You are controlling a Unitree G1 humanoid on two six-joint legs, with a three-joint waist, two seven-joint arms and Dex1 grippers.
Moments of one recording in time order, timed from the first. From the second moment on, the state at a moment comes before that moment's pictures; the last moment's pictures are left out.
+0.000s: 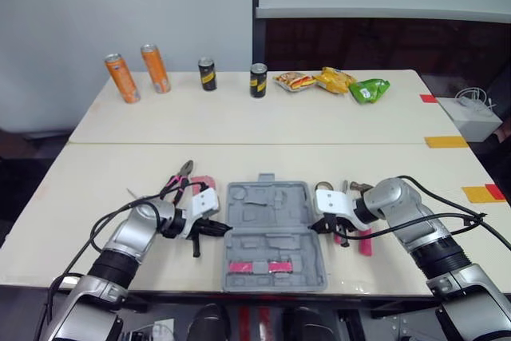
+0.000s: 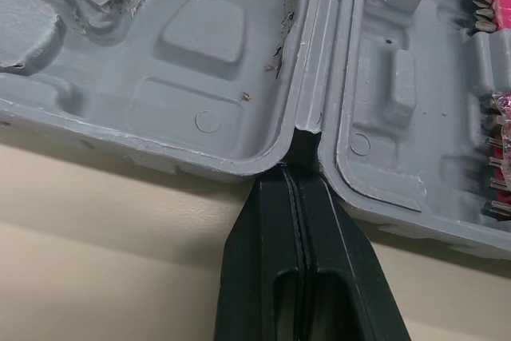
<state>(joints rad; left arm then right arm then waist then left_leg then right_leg) -0.47 0.53 -0.29 0.32 -0.06 0.29 -1.25 -0.54 -0.67 0.34 0.21 -0.16 0.30 1.38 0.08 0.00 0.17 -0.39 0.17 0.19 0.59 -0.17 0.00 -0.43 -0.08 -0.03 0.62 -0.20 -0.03</state>
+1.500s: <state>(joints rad) -0.25 0.58 -0.22 0.10 -0.14 0.35 -1.20 -0.24 -0.76 0.21 -0.02 0.02 0.38 1.25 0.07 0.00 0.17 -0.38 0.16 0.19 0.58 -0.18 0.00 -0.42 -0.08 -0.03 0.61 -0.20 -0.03</state>
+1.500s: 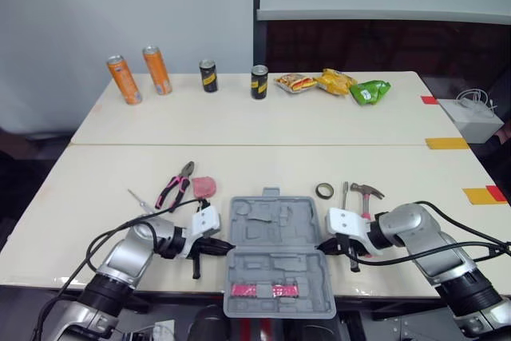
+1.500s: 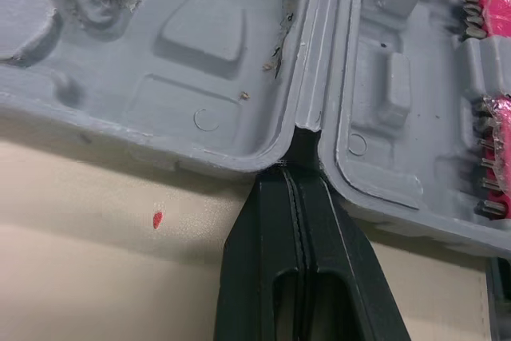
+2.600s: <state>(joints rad) 0.38 0.59 0.56 -0.09 -0.60 0.30 -1.05 0.58 -0.59 -0.67 -0.08 0.55 -0.04 1.21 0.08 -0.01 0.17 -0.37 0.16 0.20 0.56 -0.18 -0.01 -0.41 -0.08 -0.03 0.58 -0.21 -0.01</state>
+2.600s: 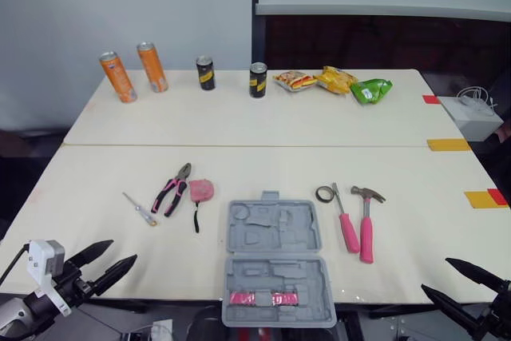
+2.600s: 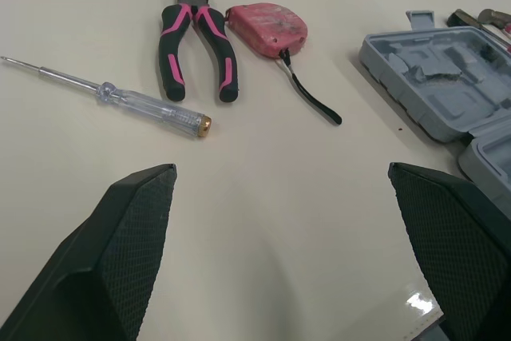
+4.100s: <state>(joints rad) -0.08 0.82 0.32 -0.24 -0.80 0.51 -1.32 -0.74 -0.91 0.32 -0.03 0.19 0.58 1.19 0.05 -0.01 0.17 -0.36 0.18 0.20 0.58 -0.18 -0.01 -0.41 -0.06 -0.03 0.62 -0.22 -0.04</state>
